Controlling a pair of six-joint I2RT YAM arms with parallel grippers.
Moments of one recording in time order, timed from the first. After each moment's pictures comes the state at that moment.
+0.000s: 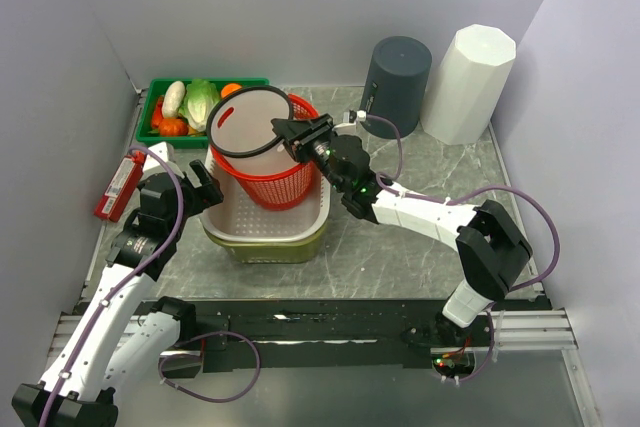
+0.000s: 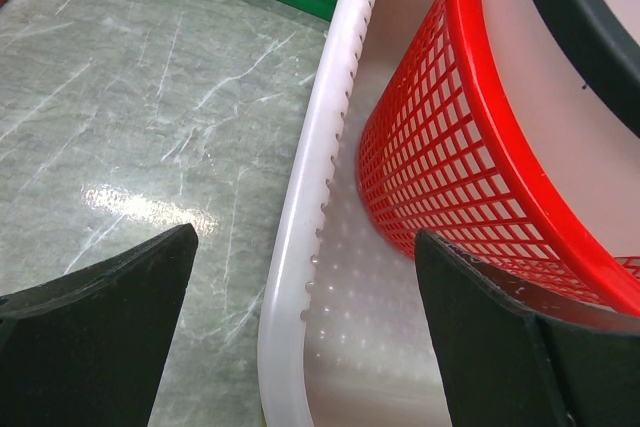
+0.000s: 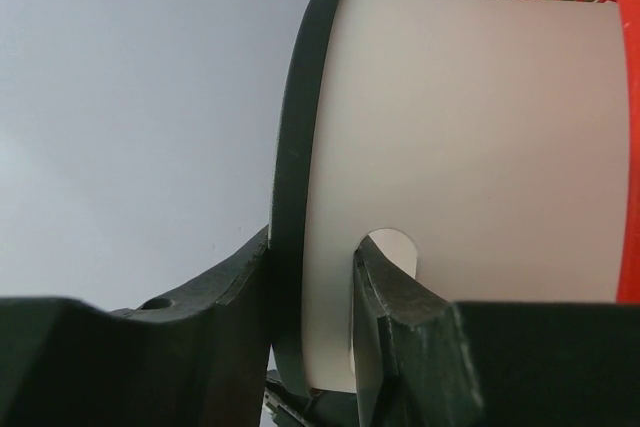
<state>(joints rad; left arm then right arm) -0.28 0.72 0.74 -0.47 -0.30 -0.51 0.81 1.62 1.10 0.59 0.22 1.45</state>
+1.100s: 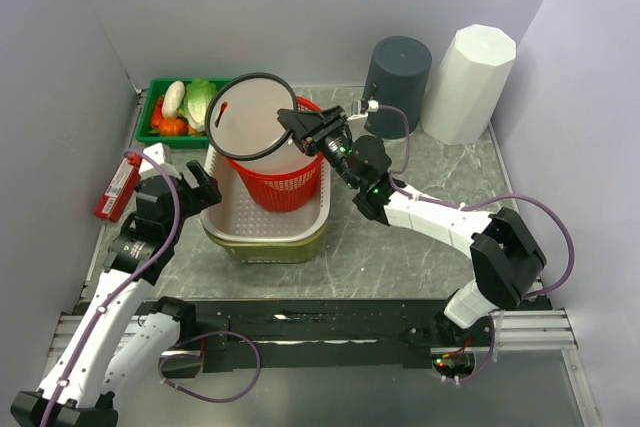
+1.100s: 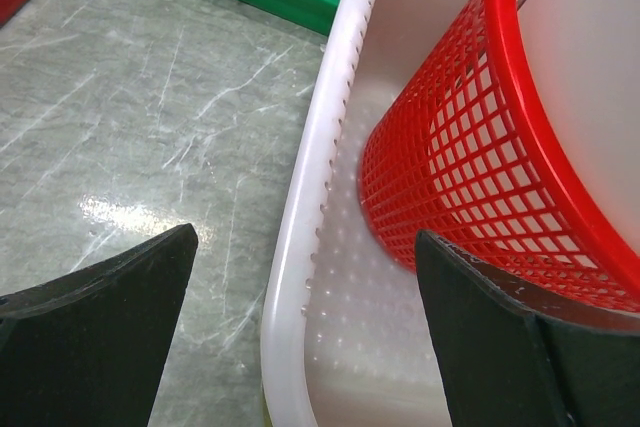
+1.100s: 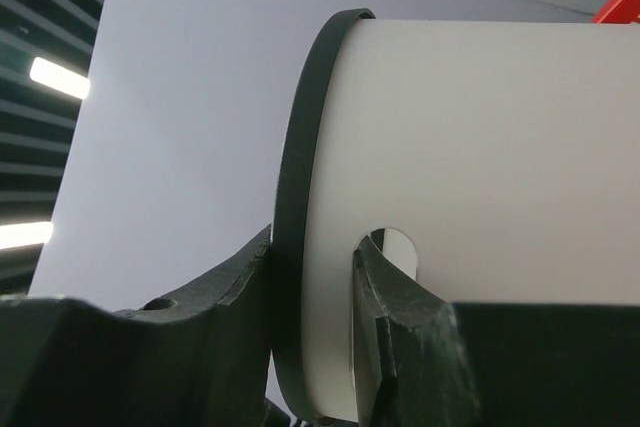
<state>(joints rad) -0.28 0.68 0.74 -0.47 -0.31 -0.51 0.78 1.54 1.04 0.77 0.10 1.40</state>
